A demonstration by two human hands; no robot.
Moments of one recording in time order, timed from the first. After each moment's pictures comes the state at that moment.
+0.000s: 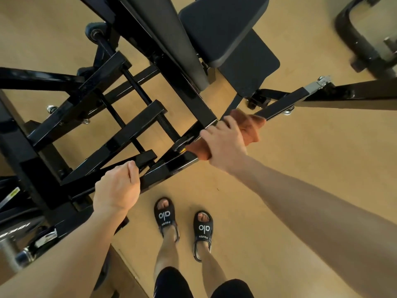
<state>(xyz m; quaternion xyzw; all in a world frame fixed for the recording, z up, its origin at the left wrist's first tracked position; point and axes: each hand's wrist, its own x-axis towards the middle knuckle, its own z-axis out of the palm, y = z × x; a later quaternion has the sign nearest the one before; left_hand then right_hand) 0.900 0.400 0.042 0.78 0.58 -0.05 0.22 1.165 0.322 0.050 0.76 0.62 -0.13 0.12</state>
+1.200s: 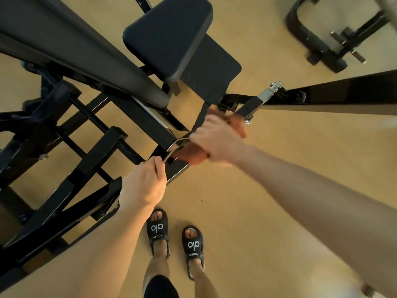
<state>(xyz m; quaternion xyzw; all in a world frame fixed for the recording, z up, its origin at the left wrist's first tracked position) 1.057 0.393 0.017 0.89 0.40 -0.01 0.24 1.293 0.307 0.038 0.70 0.70 -0.12 0.08</state>
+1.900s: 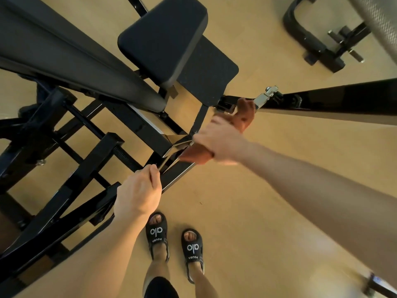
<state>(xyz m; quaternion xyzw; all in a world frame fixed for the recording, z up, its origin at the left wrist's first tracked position) 1.060 0.388 0.018 0.86 0.43 0.01 0.26 1.320 0.307 0.041 0.71 0.68 -0.16 0.11</state>
